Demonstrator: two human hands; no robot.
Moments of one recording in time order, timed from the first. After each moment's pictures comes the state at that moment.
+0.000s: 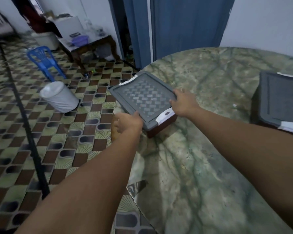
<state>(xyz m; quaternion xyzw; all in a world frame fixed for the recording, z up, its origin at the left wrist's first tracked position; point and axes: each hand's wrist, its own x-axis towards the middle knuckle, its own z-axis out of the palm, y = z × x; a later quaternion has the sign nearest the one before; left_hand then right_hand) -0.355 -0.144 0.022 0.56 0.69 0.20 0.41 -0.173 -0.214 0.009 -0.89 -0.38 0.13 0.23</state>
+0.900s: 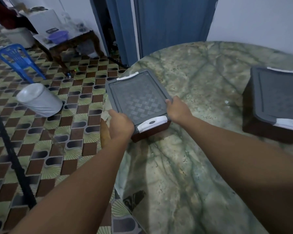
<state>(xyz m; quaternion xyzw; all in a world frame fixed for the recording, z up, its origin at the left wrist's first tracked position) -0.349 -0.116 0.007 0.71 0.61 0.14 0.31 -0.177 -0.206 -0.014 -0.89 -0.24 0.21 0.32</state>
